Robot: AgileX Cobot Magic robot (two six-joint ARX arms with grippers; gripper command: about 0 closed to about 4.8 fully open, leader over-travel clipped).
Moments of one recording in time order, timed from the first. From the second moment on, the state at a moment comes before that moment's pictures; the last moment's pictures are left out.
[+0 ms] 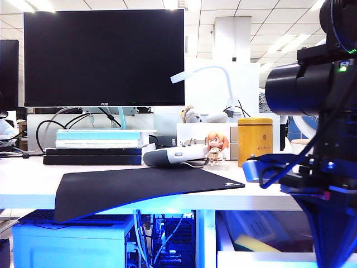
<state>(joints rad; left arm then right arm) -0.84 1.32 1.74 -1.15 0.38 0.18 0.53 1.59 0.74 -0.61 -0.15 0.00</state>
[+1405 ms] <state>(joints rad) -0.84 1.32 1.74 -1.18 0.38 0.18 0.53 1.67 0.74 -0.32 0.02 0.06</state>
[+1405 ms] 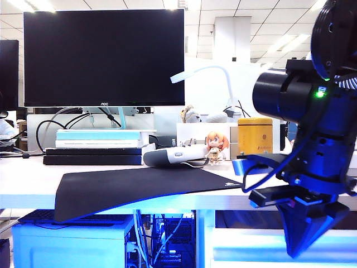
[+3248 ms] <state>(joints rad) -0.84 1.32 1.74 -1.20 0.38 0.18 0.48 1.70 0.75 0.00 0.11 0.07</state>
